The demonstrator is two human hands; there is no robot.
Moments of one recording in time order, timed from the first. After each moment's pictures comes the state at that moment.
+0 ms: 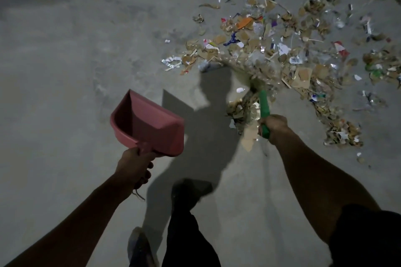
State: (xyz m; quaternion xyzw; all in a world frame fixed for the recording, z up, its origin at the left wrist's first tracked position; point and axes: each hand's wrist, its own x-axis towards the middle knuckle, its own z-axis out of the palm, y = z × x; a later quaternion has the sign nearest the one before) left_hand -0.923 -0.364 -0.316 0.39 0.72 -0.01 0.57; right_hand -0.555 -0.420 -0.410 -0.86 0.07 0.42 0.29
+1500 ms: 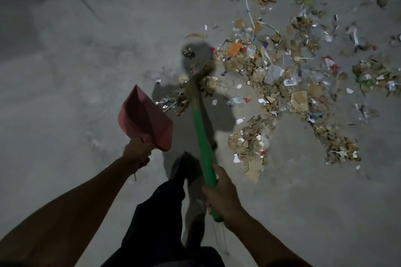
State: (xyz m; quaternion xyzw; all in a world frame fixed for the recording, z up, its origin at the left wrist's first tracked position) left_hand -0.829 -0.028 -0.377 0.46 0.69 -0.09 0.55; right_hand -0.691 -0.226 -0.310 -0.78 -0.04 0.57 0.23
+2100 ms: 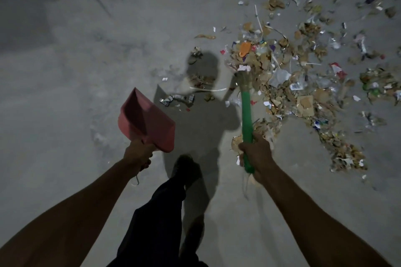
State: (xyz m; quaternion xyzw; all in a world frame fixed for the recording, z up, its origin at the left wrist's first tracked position) left_hand -0.860 -0.057 -0.391 0.44 0.70 -0.06 0.56; right_hand -0.608 -0.203 -0.330 -0.81 0.05 0.46 0.37
